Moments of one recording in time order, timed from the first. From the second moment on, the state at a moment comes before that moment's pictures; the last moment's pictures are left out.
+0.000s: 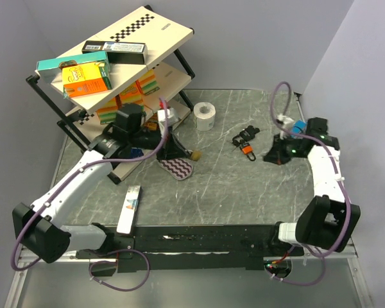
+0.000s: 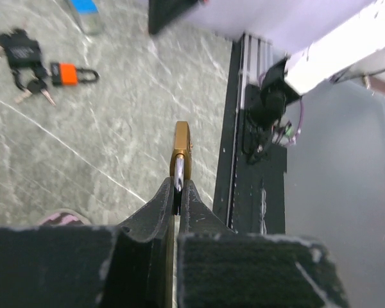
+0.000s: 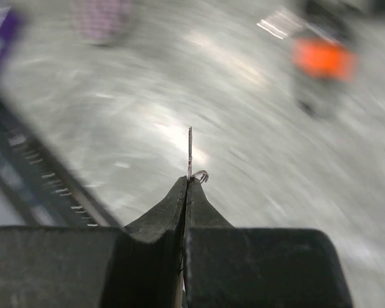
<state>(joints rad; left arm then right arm) -0.51 1.25 1.20 -0.33 0.95 0.00 -0.22 1.30 1.11 -0.95 -0.84 -0.54</state>
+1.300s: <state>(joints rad) -0.63 1.43 1.23 -0.43 0.81 0.00 -0.52 1.62 0.92 -0.60 -0.29 -0.56</state>
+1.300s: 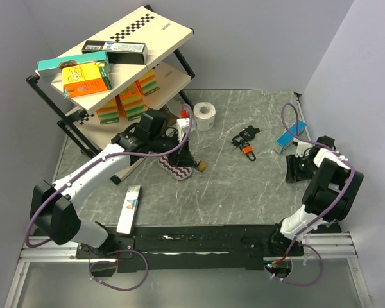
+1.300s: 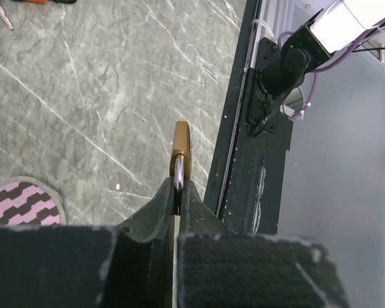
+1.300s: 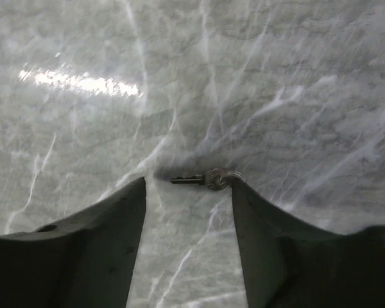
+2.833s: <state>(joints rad) -0.75 2.01 1.60 -0.14 1.07 -0.74 0.31 0.97 0.90 -0.80 -0.50 -0.81</state>
